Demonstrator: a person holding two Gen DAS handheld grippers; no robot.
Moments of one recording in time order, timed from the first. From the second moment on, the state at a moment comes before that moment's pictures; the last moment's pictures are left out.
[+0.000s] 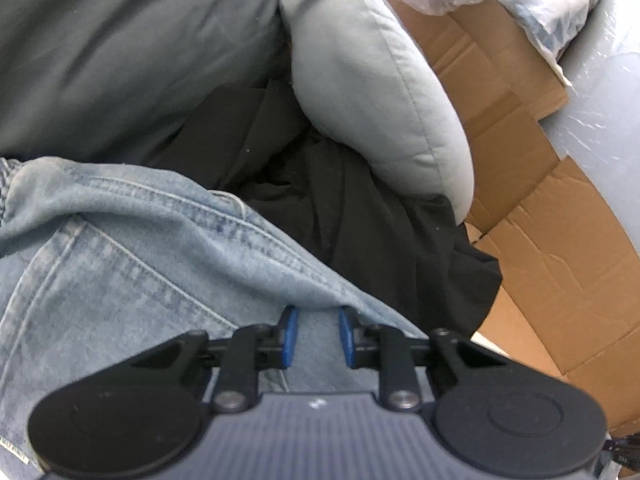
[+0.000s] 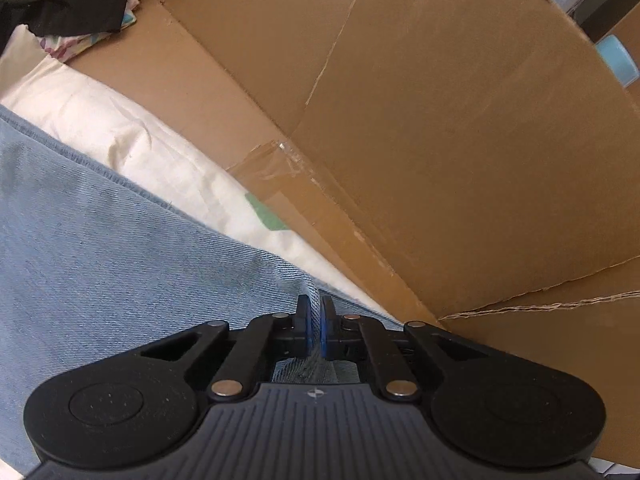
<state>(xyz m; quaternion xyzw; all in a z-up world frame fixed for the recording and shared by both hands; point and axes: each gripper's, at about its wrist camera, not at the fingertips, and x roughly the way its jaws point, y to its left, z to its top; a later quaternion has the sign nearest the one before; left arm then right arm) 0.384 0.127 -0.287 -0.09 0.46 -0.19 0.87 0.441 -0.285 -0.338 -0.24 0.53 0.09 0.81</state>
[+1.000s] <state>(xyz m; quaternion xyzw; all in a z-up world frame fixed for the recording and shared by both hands) 0.341 0.147 -0.270 -0.08 0.46 -0.21 0.86 0.358 -0.326 -0.227 -0.14 0.48 0.09 0.86</state>
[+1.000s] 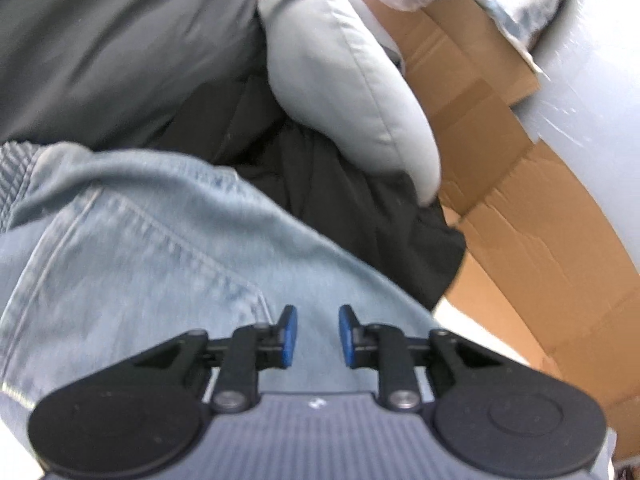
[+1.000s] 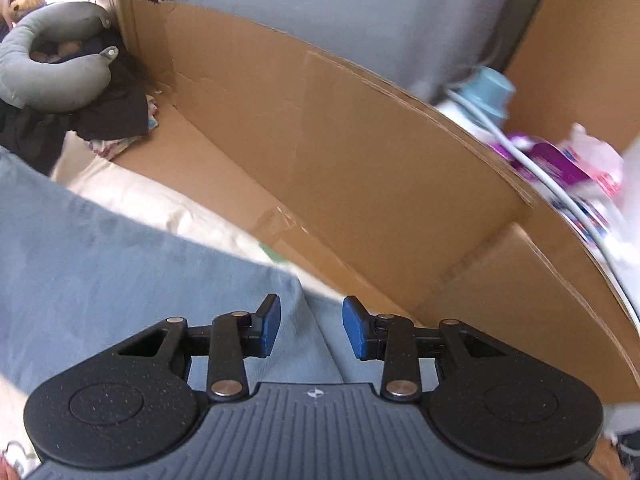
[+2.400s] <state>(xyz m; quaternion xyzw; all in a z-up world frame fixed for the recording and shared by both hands) 0.185 0.198 -0.297 -0.01 0.49 -0.27 0.83 0.231 -0.273 -0.378 -0.19 0.41 0.12 0.88</state>
